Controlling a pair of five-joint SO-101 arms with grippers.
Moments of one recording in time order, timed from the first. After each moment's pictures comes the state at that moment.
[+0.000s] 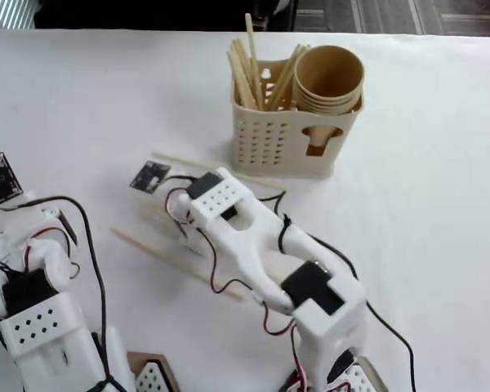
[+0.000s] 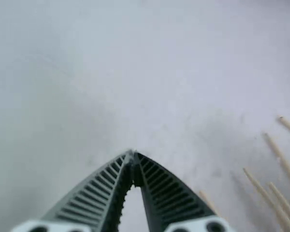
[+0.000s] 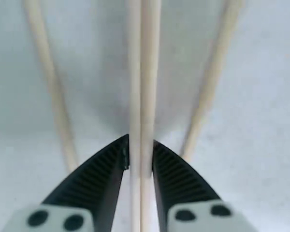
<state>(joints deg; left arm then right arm) -33.2 -64.0 66.9 50.4 2.5 -43.9 16.4 10.3 66.9 22.9</state>
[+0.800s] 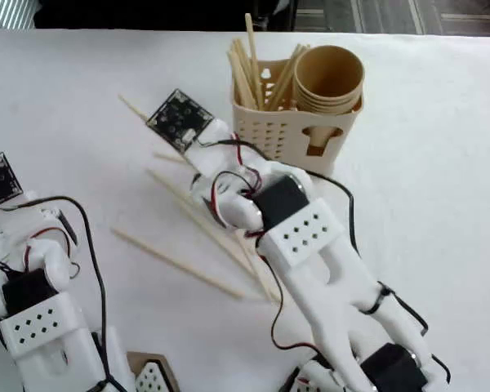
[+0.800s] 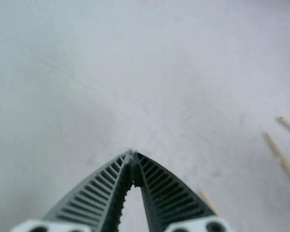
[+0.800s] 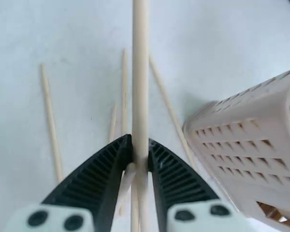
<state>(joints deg) -33.2 -64.0 66.9 50.4 2.5 -38.9 -22.7 15.8 61.8 20.4</state>
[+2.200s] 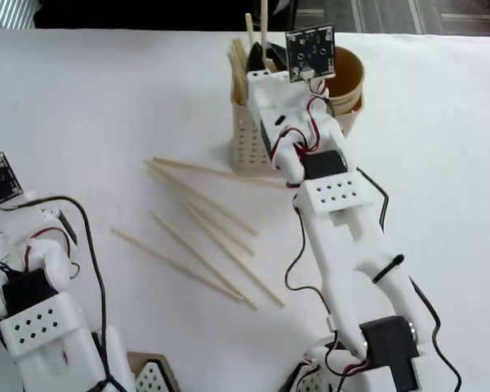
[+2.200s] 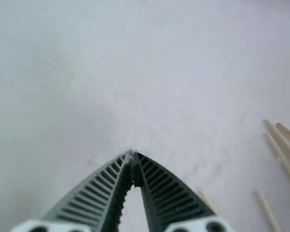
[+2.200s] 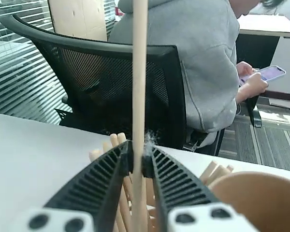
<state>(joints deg) -33.2 -64.0 66.9 50.4 2.5 -18.5 -12.0 22.4 6.6 1.3</state>
